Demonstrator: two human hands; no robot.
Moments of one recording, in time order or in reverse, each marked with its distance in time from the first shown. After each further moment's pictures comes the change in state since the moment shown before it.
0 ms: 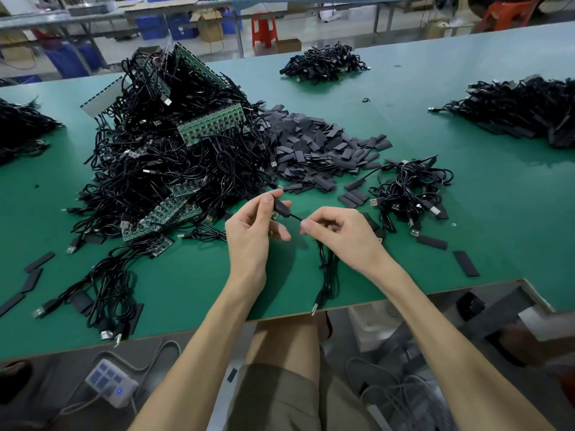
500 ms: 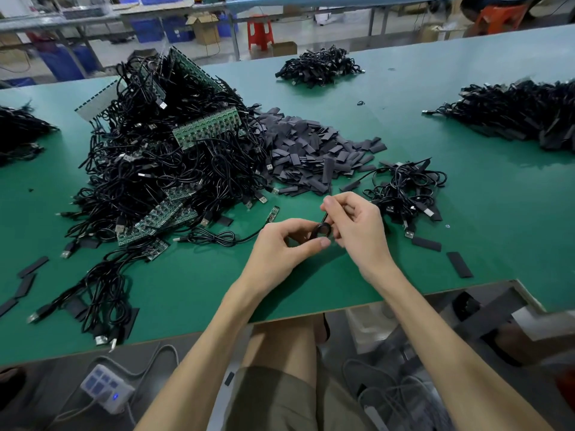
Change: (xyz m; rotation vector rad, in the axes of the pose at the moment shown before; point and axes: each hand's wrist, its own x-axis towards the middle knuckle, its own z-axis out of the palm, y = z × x) left_hand -0.004 -0.006 0.009 0.454 -0.461 0.093; right_hand 0.002 0.003 -0.004 0.238 0.351 0.087
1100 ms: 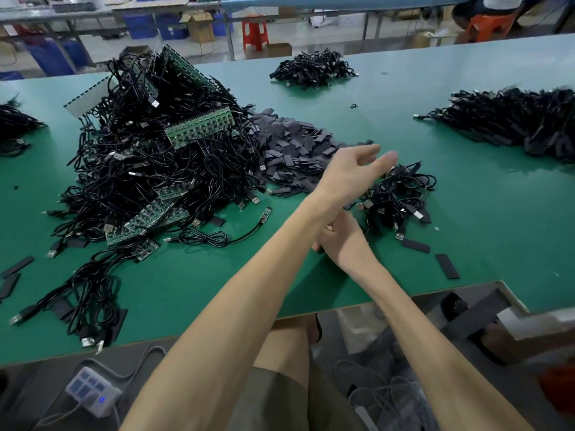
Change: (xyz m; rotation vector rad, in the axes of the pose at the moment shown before) left_hand 0.105 0.098 0.063 -0.095 -0.128 -0.127; right_hand 0.005 0.001 0.008 -0.306 -0.182 0.174
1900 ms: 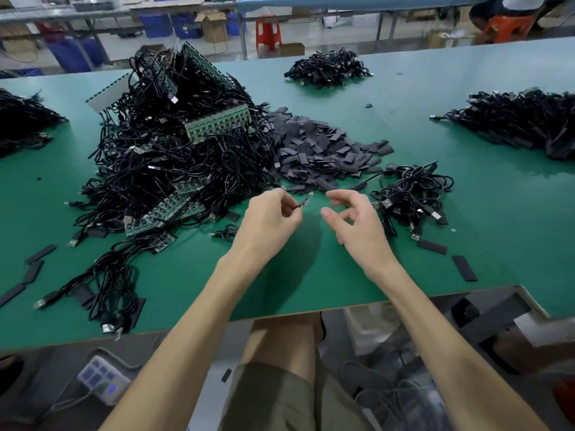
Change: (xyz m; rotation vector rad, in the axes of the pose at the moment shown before) left_hand -0.082 -0.072 -0.085 0.498 0.329 -0.075; right_hand -0.003 0.006 -0.006 0.129 0.119 -0.154
